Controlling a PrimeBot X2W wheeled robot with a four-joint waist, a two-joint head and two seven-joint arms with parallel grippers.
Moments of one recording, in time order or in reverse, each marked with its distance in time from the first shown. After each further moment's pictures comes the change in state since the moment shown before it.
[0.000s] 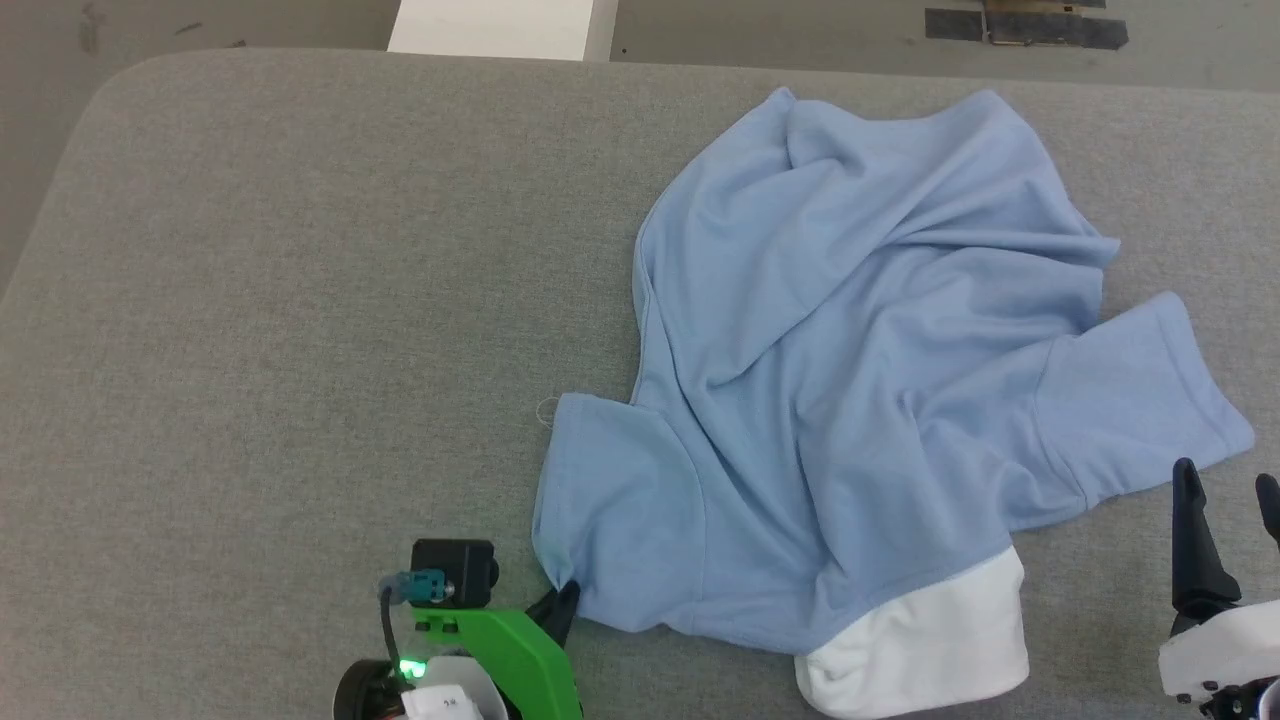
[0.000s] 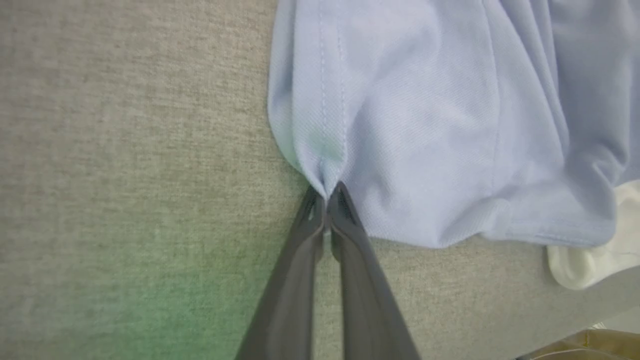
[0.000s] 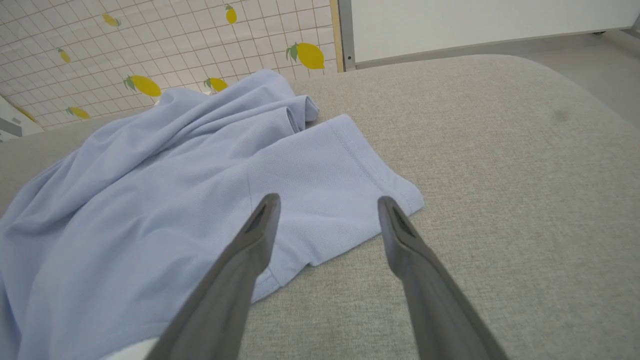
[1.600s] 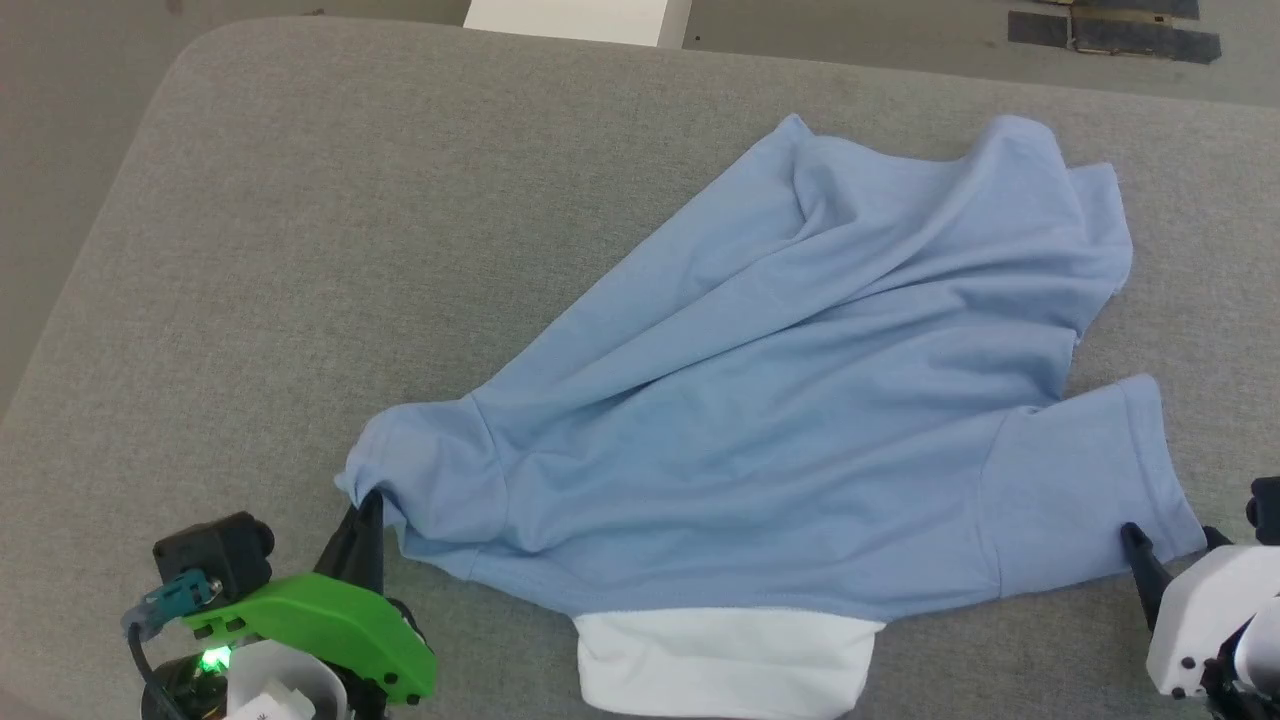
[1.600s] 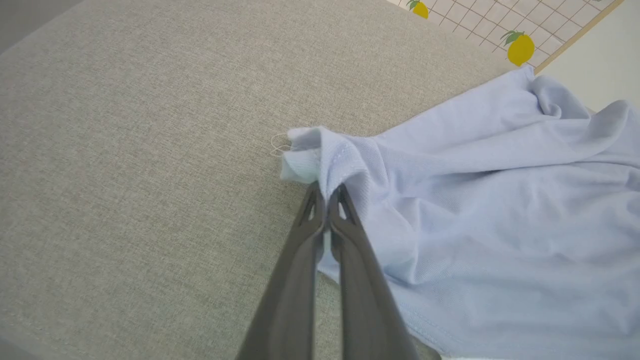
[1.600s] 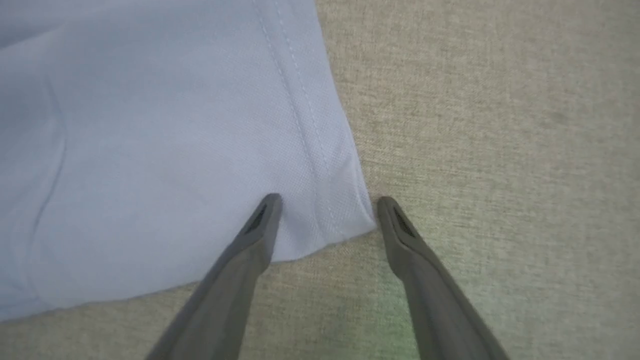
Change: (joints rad) left arm 0.131 0.126 0.254 -0.330 -0.022 0.228 -0.129; right arm -0.079 -0.135 0.084 0.133 -0.084 0.000 0.444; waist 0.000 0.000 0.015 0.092
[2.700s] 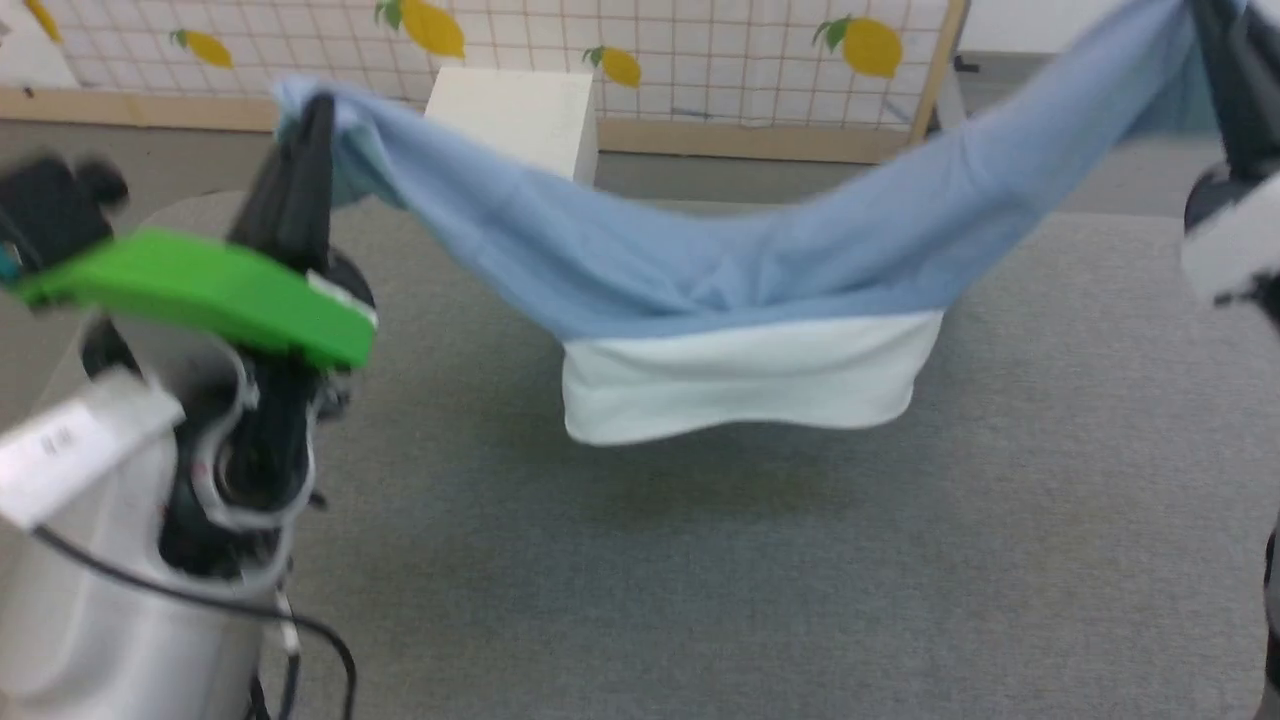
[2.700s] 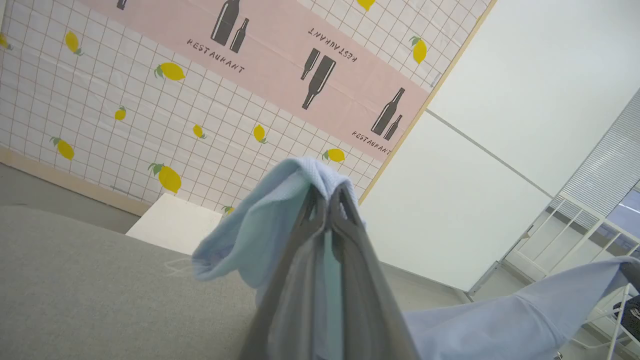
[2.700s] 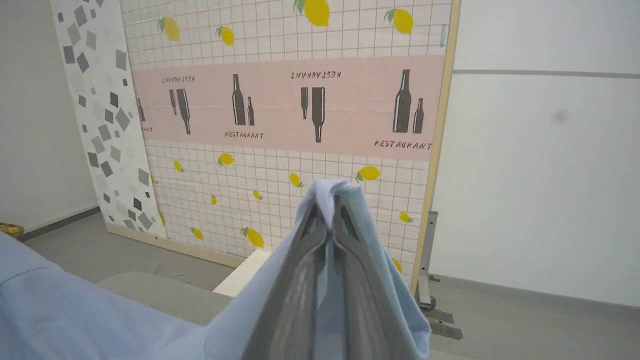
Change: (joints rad) left arm -0.503 -0.075 0.128 -0.005 -0.174 -0.119 0.056; right arm -0.596 -0.013 0.126 -0.226 0.175 0.000 -0.027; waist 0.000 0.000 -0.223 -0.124
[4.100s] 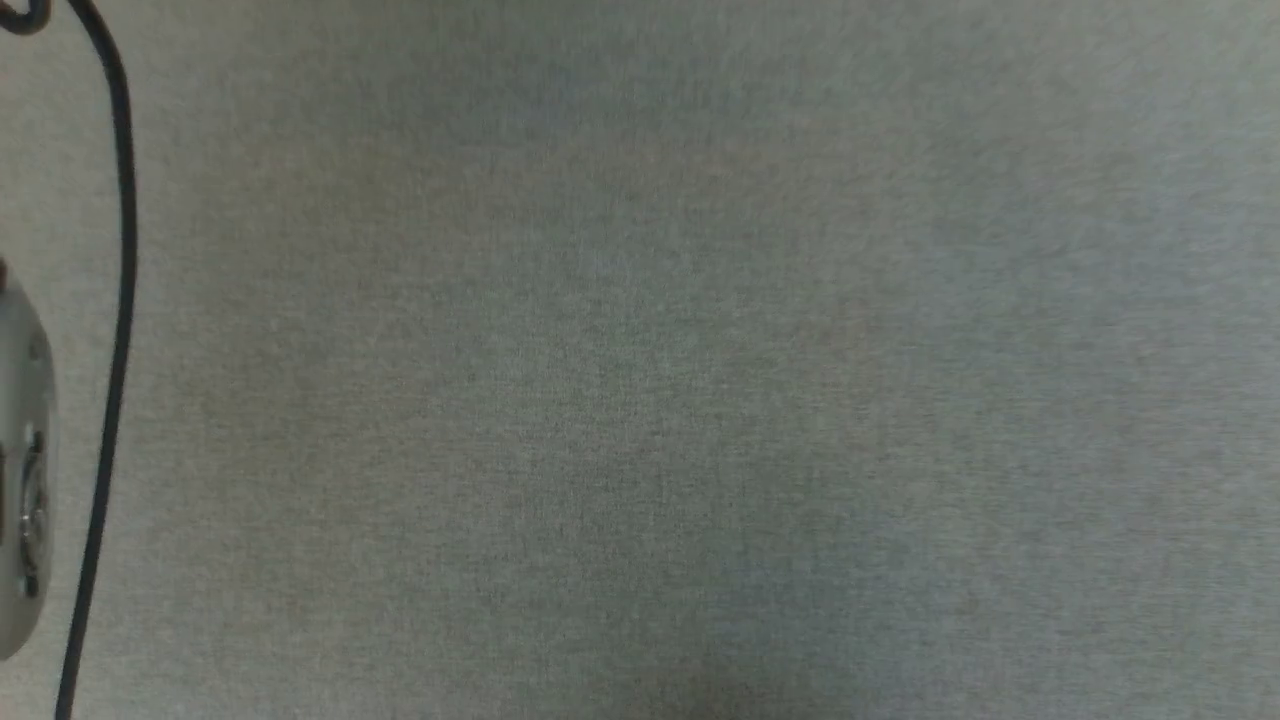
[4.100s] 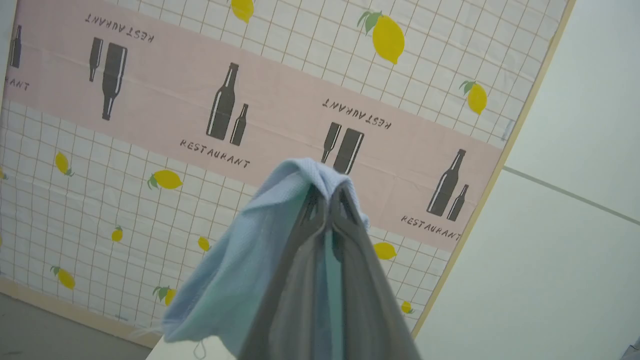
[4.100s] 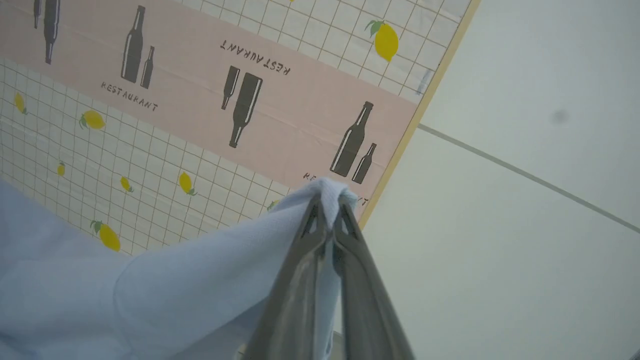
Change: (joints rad) left arm -1.178 -0.043 -0.067 0.690 0.210 -0.002 -0.058; right arm -1.095 -0.136 0.297 0.690 -0.253 0.000 -0.161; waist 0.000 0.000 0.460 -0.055
